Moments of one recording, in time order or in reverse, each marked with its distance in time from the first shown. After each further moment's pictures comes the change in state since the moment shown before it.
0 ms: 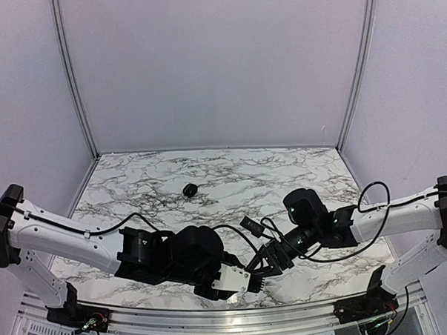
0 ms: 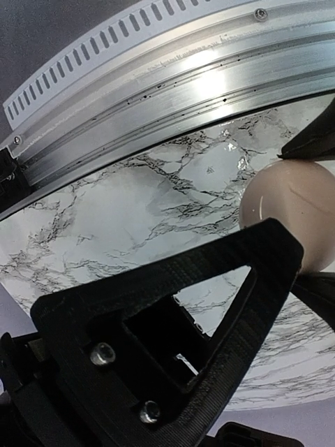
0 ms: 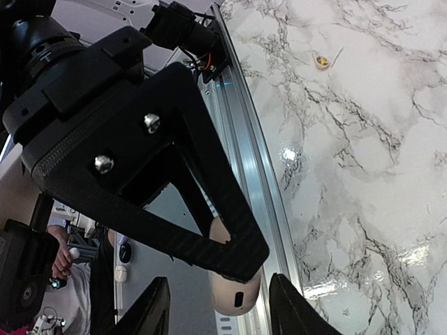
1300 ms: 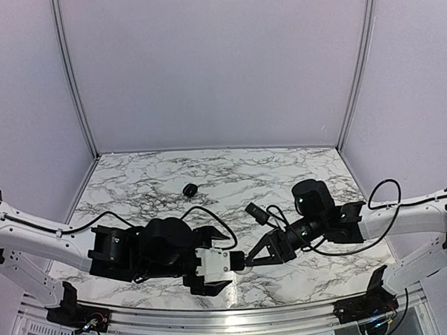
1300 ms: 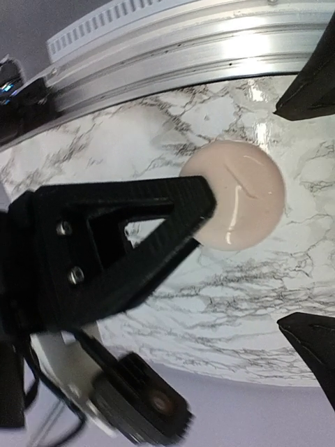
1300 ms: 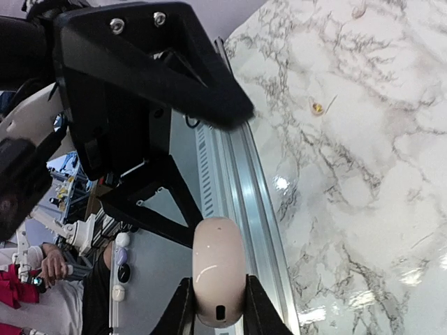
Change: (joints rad) left arm 0.018 -0.146 -0.113 0.090 -0.120 -0.086; right arm -0.022 -0.050 0.014 0.021 0.021 0.021
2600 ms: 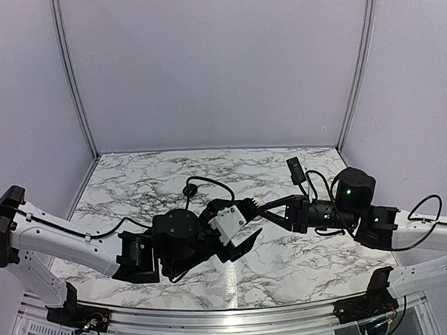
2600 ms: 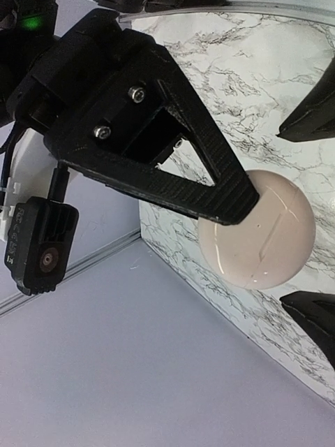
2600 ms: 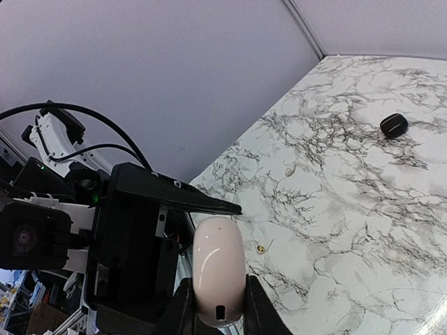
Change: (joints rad) left arm -0.002 0.132 0.031 0.573 -0.310 -0.219; right arm -0.021 -0.346 -0.082 0.208 0.473 0.177
